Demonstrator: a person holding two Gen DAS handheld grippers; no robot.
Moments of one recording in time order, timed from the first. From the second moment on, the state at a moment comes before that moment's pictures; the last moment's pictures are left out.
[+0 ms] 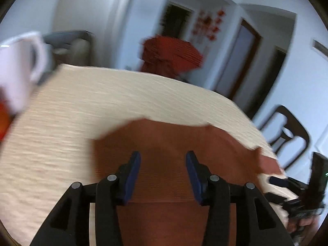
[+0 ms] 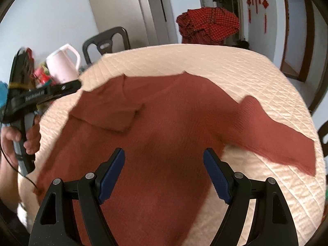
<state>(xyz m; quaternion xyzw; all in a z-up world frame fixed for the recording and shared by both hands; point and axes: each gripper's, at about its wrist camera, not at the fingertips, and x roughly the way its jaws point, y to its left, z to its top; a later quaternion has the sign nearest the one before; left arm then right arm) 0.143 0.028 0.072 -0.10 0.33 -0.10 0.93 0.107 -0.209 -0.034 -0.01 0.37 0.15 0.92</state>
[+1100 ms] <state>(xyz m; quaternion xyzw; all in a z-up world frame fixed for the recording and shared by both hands) 0.167 0.089 0.012 -0.15 0.37 -0.01 0.91 0.238 -0.160 -0.061 0.05 0.42 0.20 0.88</state>
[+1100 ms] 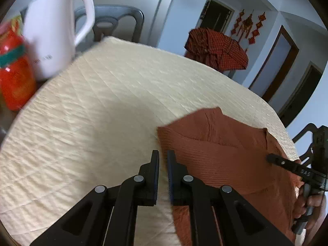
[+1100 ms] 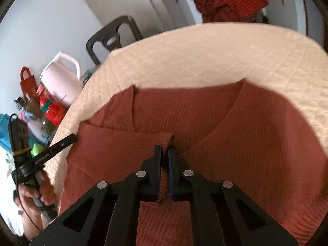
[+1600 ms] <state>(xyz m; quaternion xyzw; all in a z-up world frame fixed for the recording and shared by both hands) 0.152 0.040 0.012 -0.07 0.42 -0.06 0.91 0.183 -0.151 -0.062 -0.04 0.42 0.21 0.88</state>
